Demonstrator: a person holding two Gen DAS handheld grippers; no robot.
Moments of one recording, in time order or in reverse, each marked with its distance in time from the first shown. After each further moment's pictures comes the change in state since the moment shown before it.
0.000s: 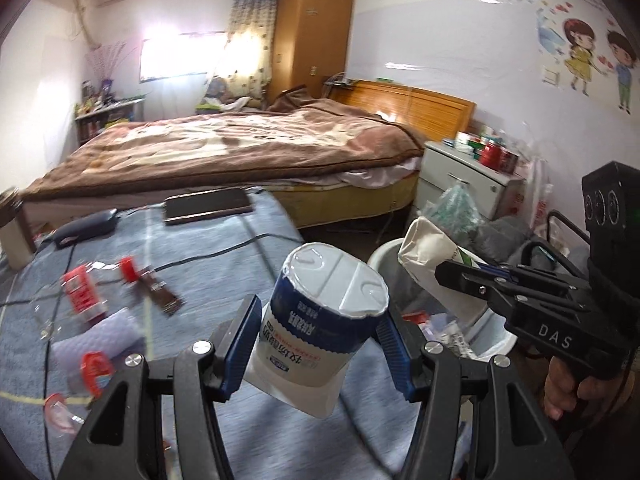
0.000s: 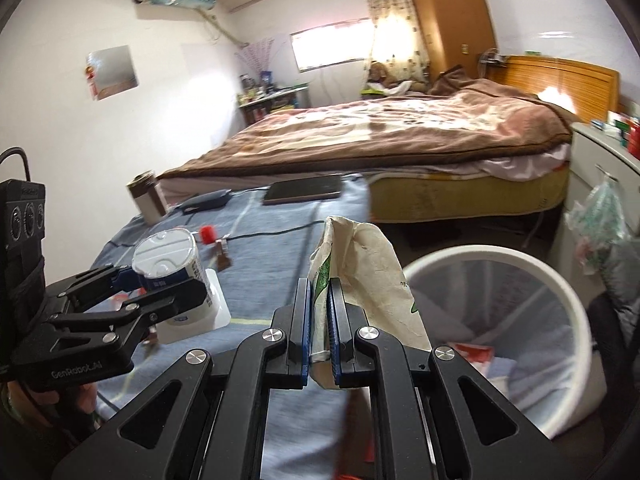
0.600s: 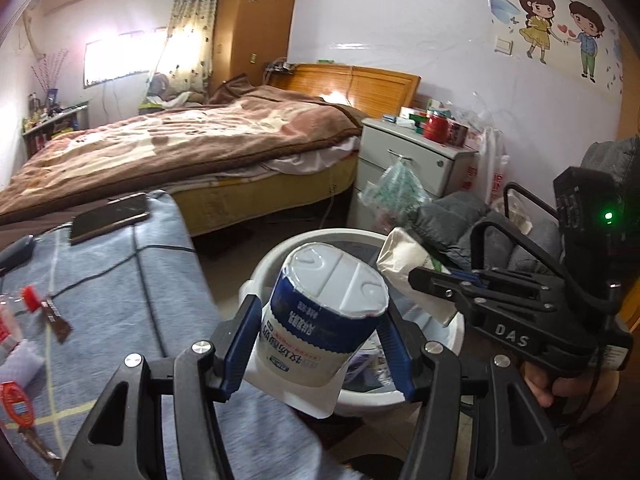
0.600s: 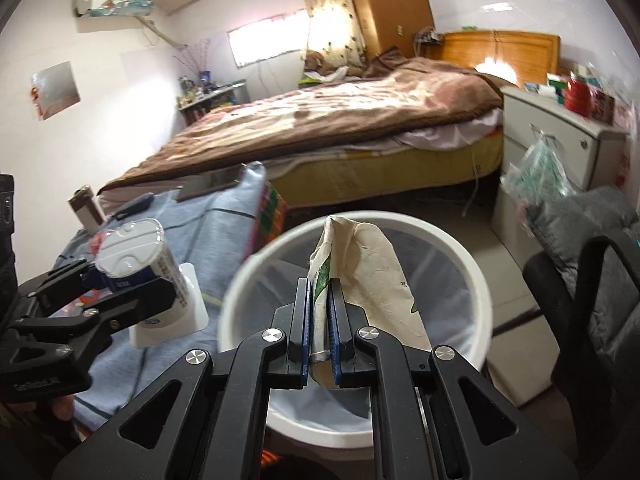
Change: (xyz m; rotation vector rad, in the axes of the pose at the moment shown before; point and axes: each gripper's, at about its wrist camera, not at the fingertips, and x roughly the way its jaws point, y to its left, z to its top) left arm 0.053 -0.093 0.011 0.086 0.060 -0.156; right arm -0.009 -0.080 -0.018 0.109 0.047 -0.159
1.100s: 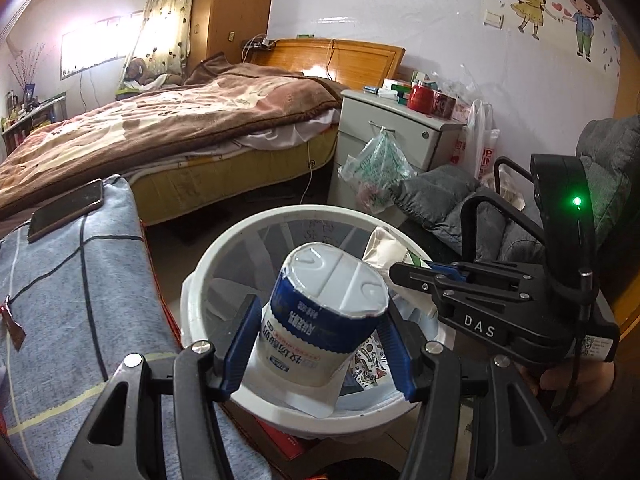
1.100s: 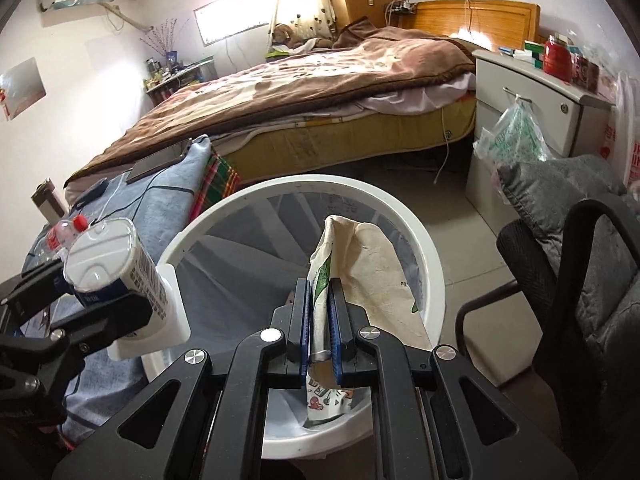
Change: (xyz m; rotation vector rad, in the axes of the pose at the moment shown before) left arm 0.044 -0.029 0.000 0.025 0.089 -0.048; right arm 0.018 -0.043 -0.007 0.044 0.096 -0.079
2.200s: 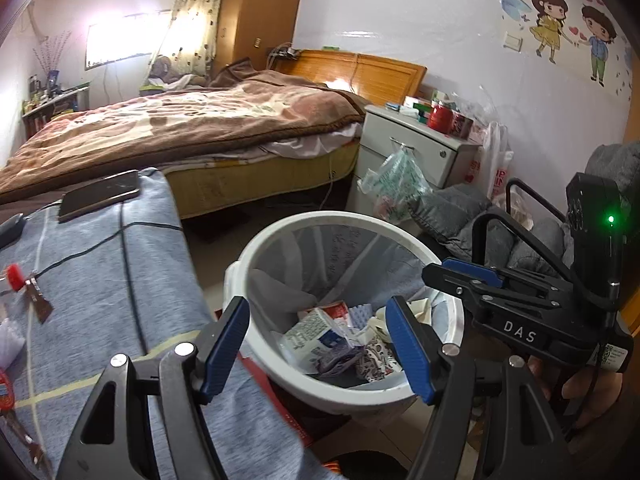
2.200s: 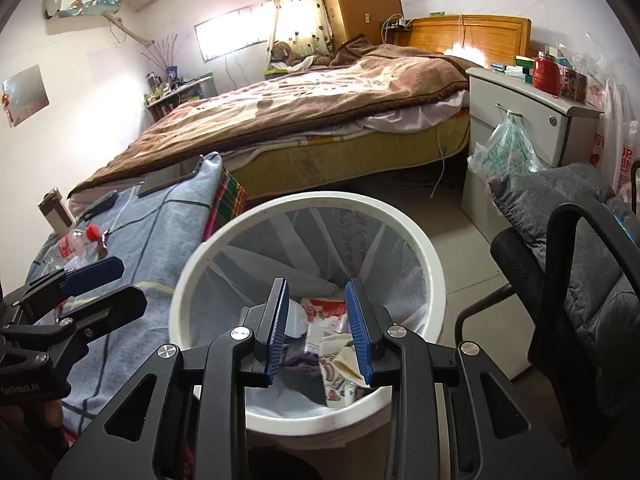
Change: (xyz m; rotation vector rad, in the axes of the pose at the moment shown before) left arm -0.038 0.027 -0.013 -0.072 -0.052 0.050; right arm -0.028 0.017 -0.004 0.005 -0.073 -0.008
